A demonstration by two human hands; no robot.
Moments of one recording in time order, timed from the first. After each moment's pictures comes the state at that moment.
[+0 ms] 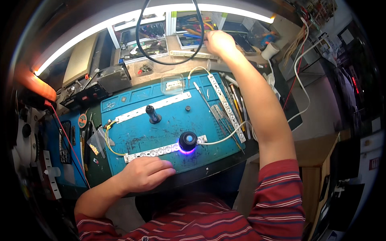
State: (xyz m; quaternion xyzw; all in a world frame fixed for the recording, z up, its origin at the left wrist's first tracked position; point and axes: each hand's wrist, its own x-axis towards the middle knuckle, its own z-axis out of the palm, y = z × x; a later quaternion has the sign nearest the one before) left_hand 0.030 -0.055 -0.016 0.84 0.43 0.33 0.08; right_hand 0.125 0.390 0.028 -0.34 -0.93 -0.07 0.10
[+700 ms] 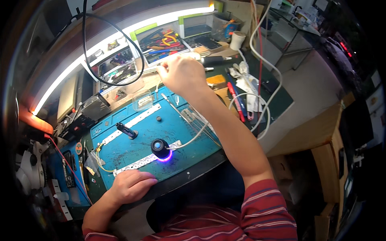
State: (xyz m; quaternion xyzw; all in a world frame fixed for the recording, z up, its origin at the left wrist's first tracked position) left_hand 0.038 -0.051 -0.001 0.86 0.42 0.30 0.05; right_hand 0.186 0.241 0.056 -0.40 -0.85 0.09 0.34
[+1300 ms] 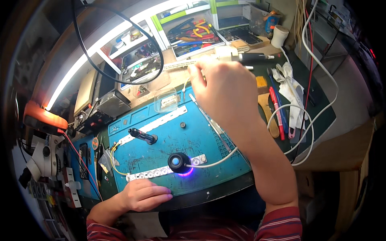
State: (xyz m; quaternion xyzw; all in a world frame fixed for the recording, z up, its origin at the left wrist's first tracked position) left_hand 0.036 -0.052 0.002 0.87 0.41 0.25 0.07; right_hand 0.212 0.211 0.054 -0.36 -0.82 0.11 0.43
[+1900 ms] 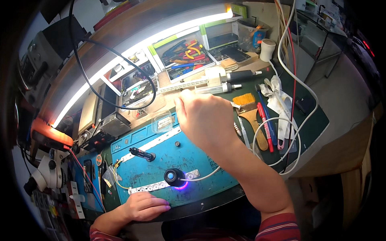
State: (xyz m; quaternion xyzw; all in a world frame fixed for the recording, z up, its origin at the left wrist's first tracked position) left_hand 0.037 -0.049 0.004 0.87 0.42 0.24 0.07; right_hand 0.209 0.206 0.047 -0.35 -0.83 0.10 0.42
